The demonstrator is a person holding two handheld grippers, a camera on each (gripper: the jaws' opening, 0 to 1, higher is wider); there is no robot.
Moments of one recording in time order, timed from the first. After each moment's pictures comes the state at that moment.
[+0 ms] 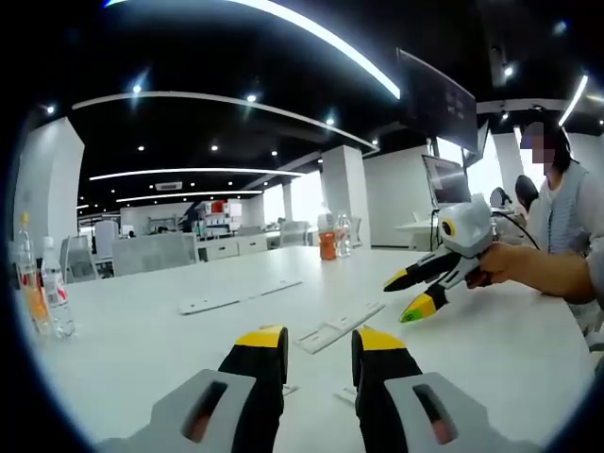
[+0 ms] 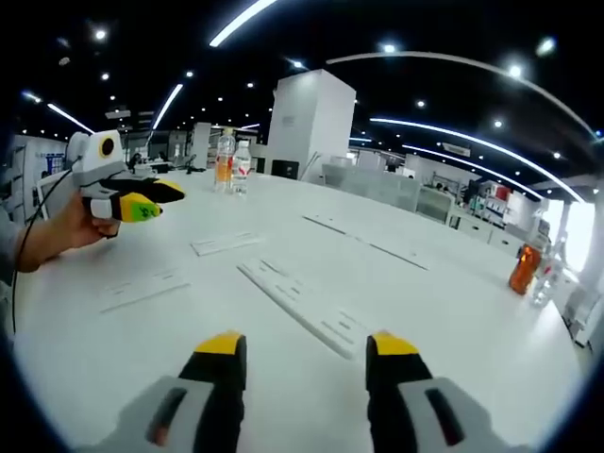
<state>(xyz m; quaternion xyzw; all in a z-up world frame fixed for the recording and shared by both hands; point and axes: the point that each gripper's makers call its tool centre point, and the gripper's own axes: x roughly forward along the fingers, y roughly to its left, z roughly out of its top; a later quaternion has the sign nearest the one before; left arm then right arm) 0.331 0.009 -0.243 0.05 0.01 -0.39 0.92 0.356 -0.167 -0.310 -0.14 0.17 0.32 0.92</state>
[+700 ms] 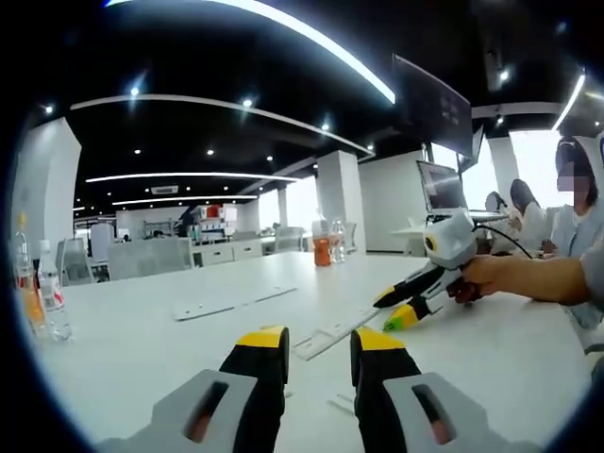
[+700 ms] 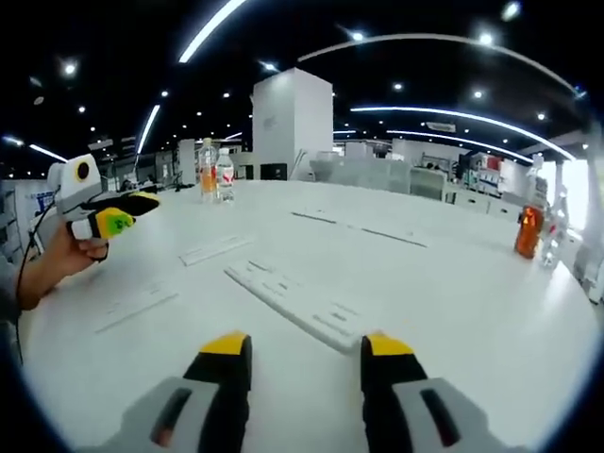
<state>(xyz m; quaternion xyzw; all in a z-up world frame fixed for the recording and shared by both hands) 0.325 0.005 -0.235 0.05 0.00 -0.40 0.92 0.371 -0.171 -0.322 -0.07 0.19 0.31 0.93</state>
